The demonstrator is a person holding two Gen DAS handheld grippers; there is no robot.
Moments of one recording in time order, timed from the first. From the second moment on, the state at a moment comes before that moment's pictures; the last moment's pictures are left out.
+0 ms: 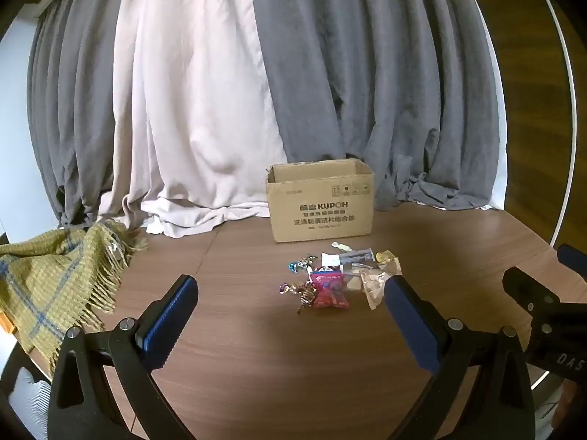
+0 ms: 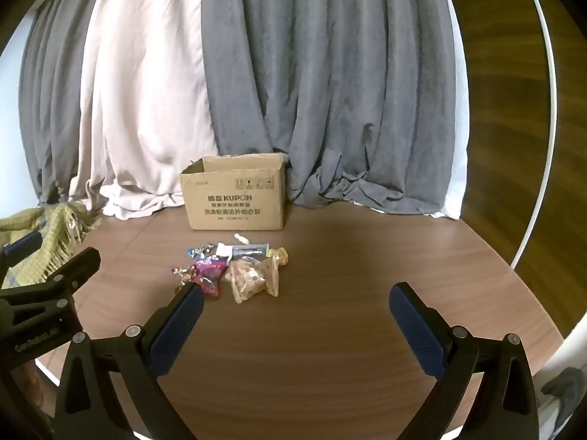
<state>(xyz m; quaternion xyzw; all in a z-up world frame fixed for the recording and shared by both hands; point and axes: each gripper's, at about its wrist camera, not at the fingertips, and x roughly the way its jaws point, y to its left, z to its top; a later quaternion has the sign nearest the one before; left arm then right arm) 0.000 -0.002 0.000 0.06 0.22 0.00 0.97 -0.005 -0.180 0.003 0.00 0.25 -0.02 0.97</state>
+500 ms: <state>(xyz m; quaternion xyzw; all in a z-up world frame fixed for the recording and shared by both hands) 0.000 0.002 0.005 0.04 0.22 -0.01 0.97 -0.006 -0.182 0.007 0.01 0.25 -0.02 0.97</state>
